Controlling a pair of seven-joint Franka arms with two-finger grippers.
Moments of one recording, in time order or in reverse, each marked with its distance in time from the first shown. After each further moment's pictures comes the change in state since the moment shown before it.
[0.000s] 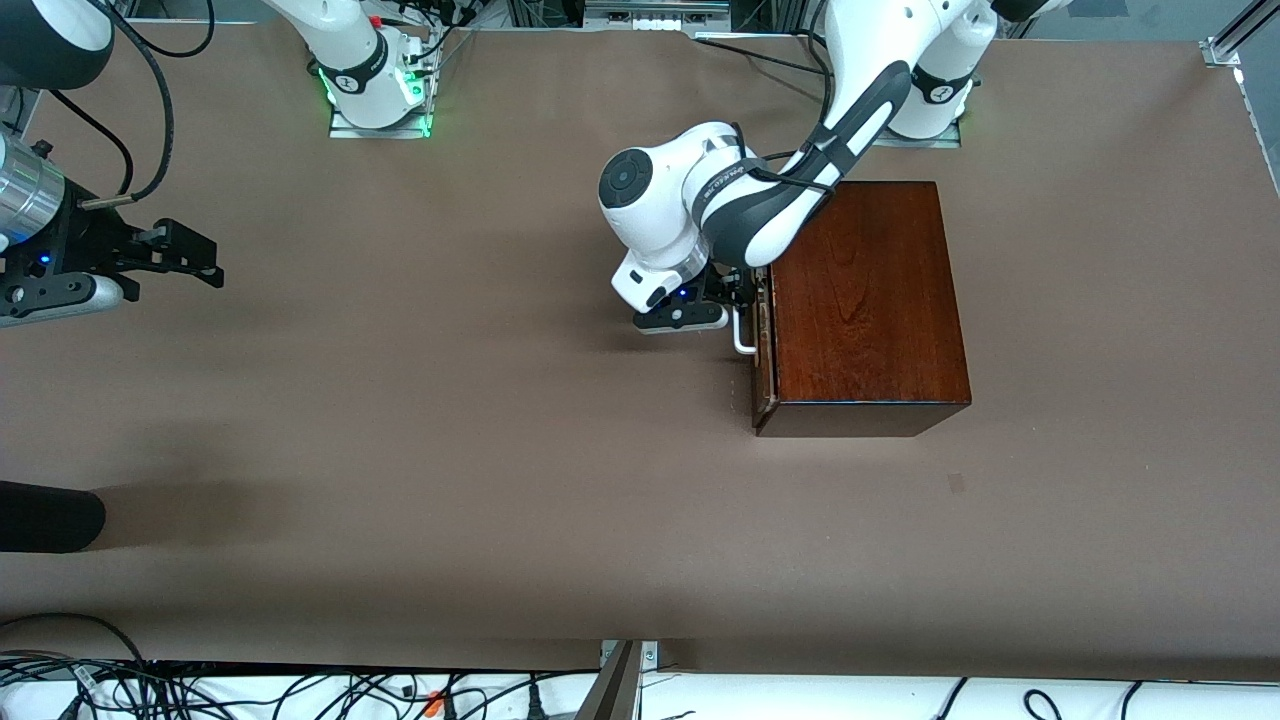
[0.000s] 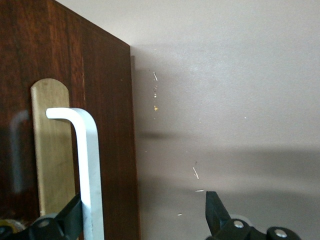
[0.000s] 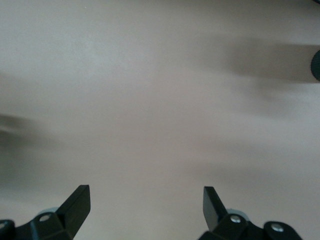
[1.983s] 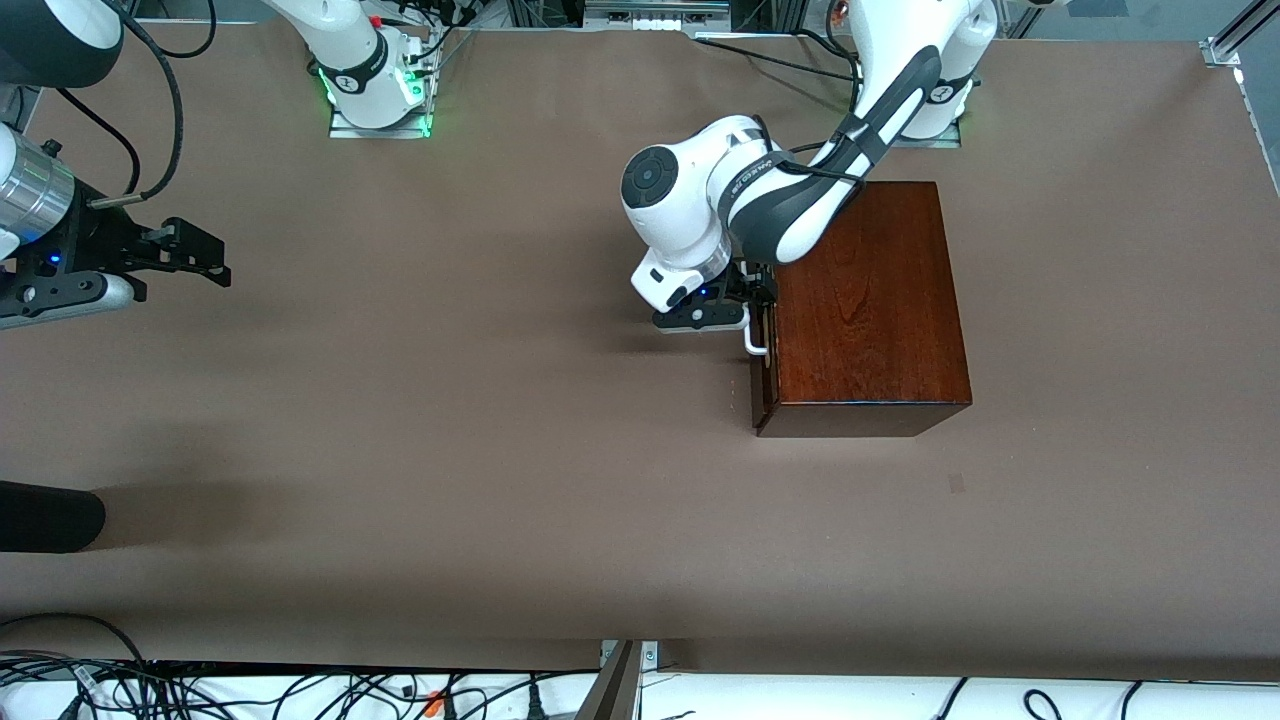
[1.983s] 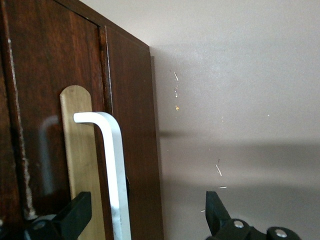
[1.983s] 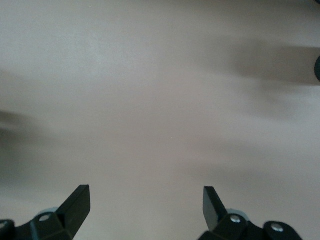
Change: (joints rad) left arm 0.055 -0.063 -0.009 -0.060 -0.020 -0.005 0.062; right arm 0.009 0.000 0.006 0.000 0.000 0.000 0.000
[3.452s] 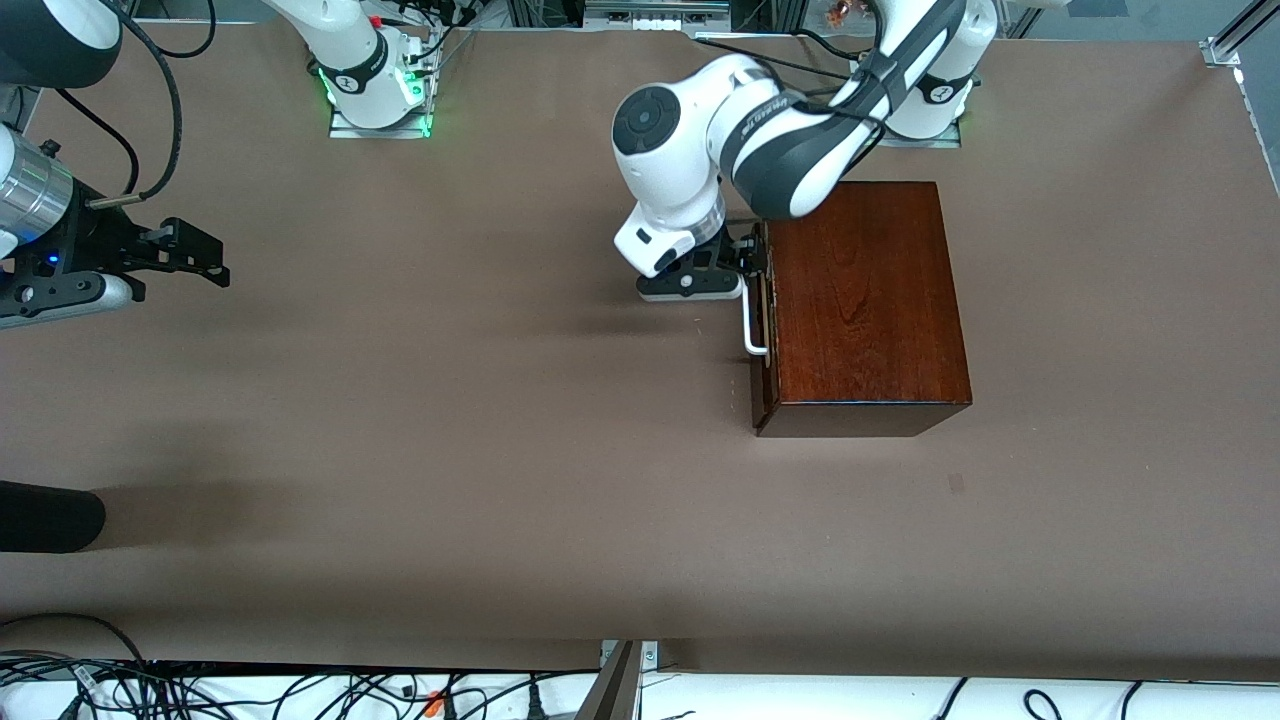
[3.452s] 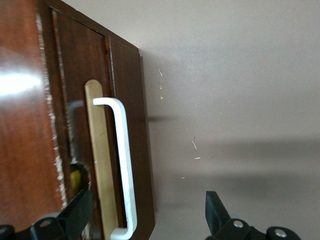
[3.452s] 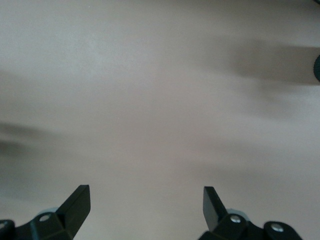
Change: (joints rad) left arm -0.008 -0.074 -0.019 0.065 -0.115 -0.073 0.073; right arm 0.000 0.000 -0.002 0.000 -0.001 0.000 0.000
